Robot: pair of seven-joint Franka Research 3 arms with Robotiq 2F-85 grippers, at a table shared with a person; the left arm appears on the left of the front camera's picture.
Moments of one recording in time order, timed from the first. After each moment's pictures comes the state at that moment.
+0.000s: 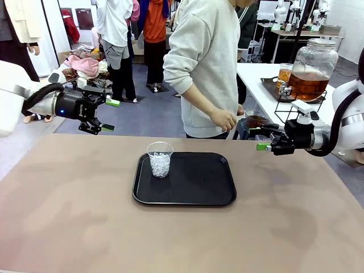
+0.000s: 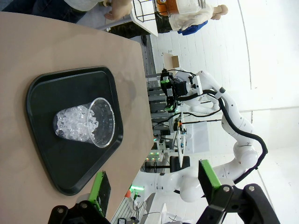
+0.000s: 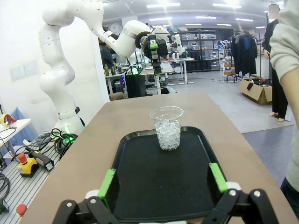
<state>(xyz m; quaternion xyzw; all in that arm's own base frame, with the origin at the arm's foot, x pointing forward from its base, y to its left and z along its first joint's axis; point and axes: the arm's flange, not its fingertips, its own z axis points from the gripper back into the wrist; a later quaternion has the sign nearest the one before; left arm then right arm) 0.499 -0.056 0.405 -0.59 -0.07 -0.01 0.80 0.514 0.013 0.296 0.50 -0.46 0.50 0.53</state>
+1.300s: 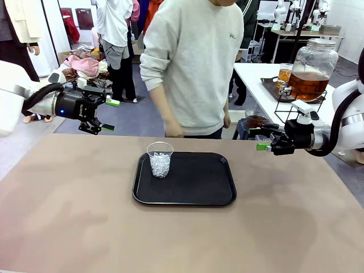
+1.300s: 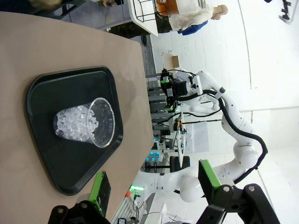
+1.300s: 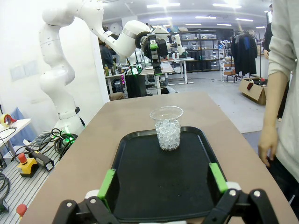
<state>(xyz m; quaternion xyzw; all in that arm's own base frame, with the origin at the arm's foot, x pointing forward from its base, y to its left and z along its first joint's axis) 0.499 -0.056 0.405 -0.59 -0.07 -0.01 0.80 0.514 0.013 0.296 0.50 -0.46 0.50 0.53</state>
